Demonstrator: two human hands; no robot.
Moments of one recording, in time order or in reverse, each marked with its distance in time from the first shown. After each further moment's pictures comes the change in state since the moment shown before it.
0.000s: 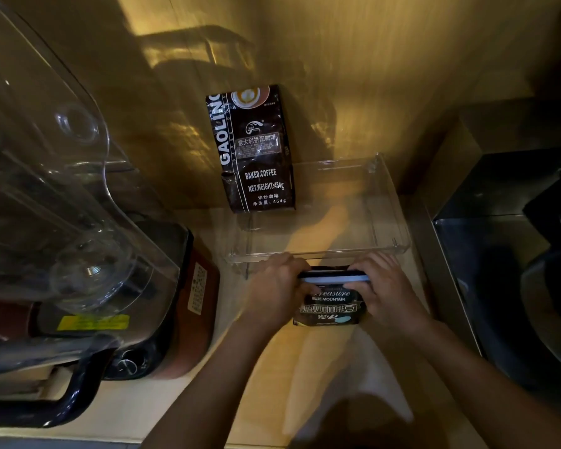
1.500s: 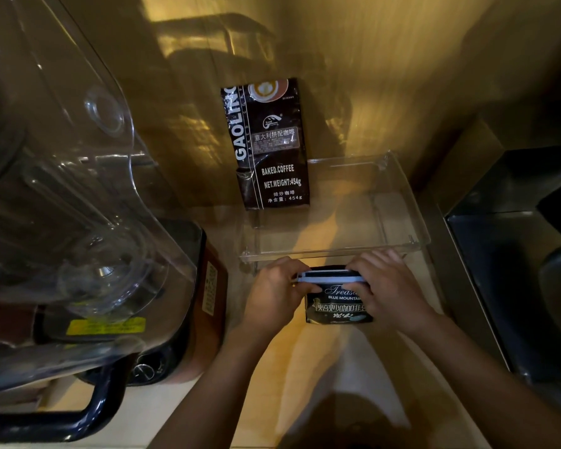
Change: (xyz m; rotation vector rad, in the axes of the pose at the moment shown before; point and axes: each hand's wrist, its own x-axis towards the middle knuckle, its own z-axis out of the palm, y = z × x) left_hand -0.009 -0.032 -0.004 -0.283 0.052 -0.067; right_hand 0.009 -0.026 0.012 -0.277 -0.026 -0.118
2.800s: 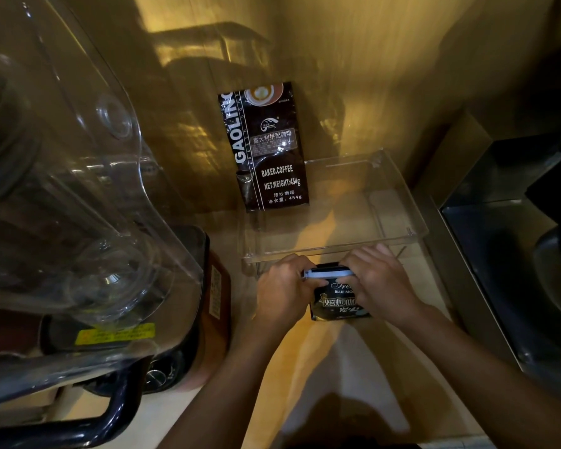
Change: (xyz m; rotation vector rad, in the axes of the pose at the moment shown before) left_hand 0.000 0.000 0.005 0.087 0.039 0.036; right_hand 0.004 -0.016 0.009 -0.073 0.134 -0.072
